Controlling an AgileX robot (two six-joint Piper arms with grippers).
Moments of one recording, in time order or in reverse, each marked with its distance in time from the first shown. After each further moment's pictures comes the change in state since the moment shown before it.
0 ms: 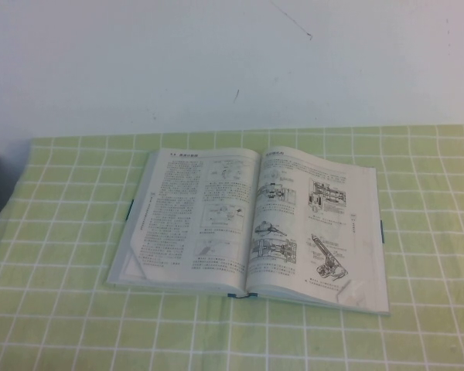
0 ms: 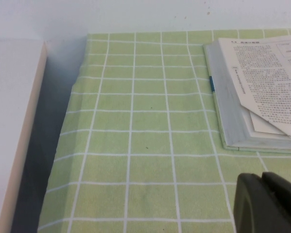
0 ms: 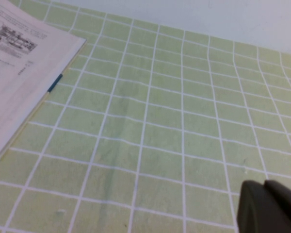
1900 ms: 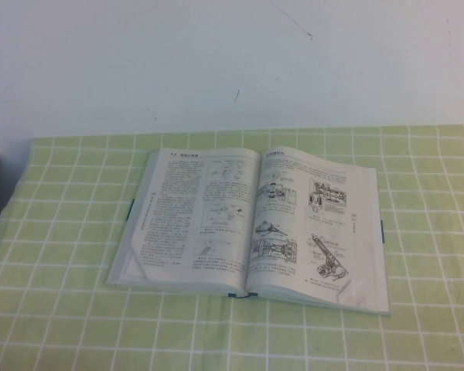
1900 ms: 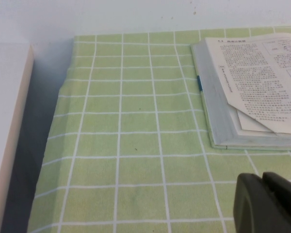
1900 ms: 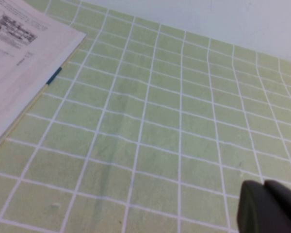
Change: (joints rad) right arm -0.002 0.000 0.000 0.000 0.000 -0.056; left arm -0.039 0.002 0.001 0.004 -0.003 0.002
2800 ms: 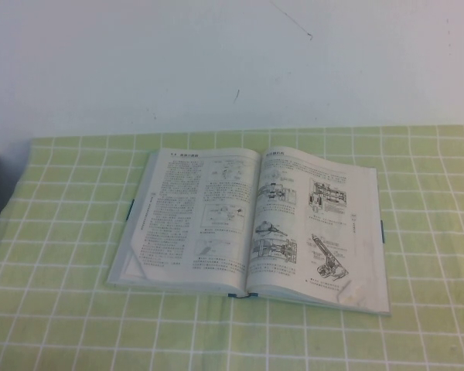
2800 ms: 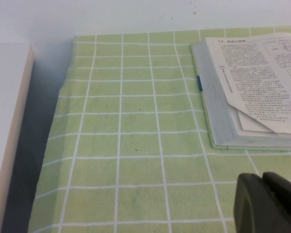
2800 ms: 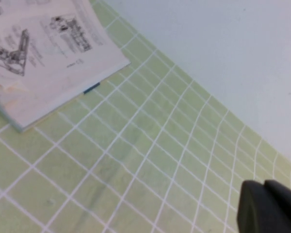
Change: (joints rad) right arm 0.174 0.048 -0.206 0.004 0.138 -0.358; left arm 0.000 0.002 0.000 0.000 -0.004 0.002
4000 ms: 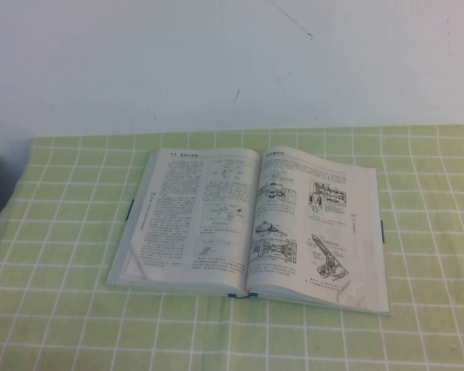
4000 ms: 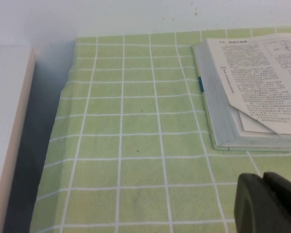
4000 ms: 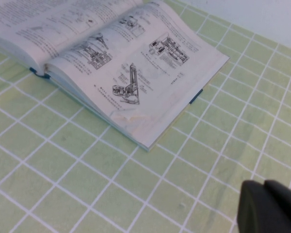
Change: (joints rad) right arm 0.017 0.160 -0.203 0.315 0.251 0.092; left arm 0.000 0.000 0.001 0.006 -0.004 0.000
